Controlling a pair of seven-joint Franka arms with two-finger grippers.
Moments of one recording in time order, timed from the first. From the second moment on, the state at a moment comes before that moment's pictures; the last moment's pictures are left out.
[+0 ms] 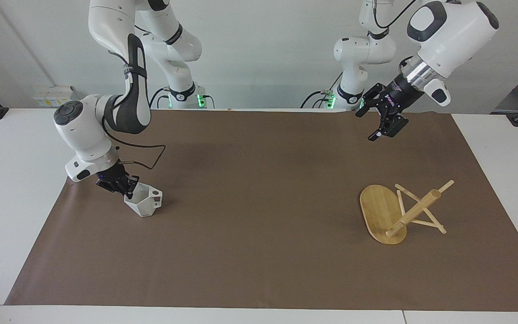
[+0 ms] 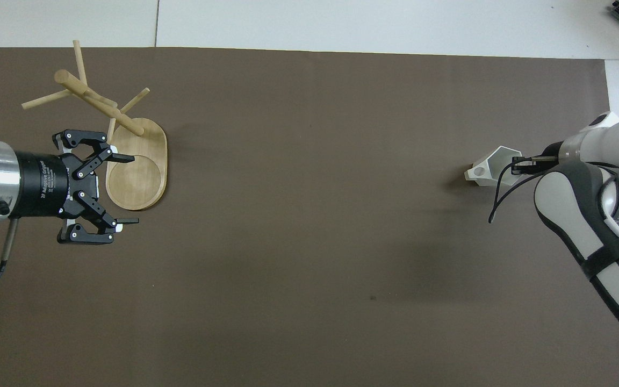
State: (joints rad) left arm -0.08 -0.18 -0.07 -1.93 -0.56 1.88 -1.69; right arm -0.13 0.23 0.00 -1.97 0.10 2.30 -0.15
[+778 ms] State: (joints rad) left arm -0.07 -0.19 -0.06 -2.07 -0.83 1.99 -1.71; right arm -0.12 0.22 0.03 -1.88 0.10 2.14 -0.15
